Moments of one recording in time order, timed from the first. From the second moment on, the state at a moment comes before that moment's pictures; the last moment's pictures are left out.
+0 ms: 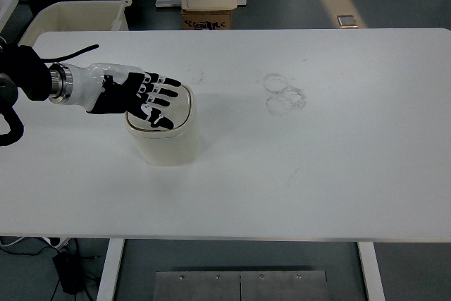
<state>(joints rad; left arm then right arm) -1.72 0.81 0.50 -1.57 -0.18 -0.15 0.18 -0.06 0.00 0.31 0.20 -0.22 0.03 0.48</state>
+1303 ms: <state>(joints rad) -1.71 0.87 0.29 -1.41 -0.16 -0.18 0.17 -0.06 0.00 0.31 0.20 -0.22 0.03 0.49</state>
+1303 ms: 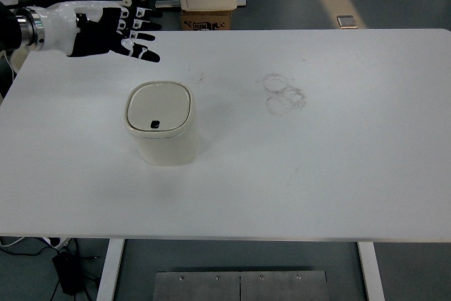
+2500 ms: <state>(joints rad) -1.17 0.85 -0.40 -0.83 -0.39 -0.34 0.05 -0.06 0.00 0.31 0.20 -0.22 0.03 0.48</state>
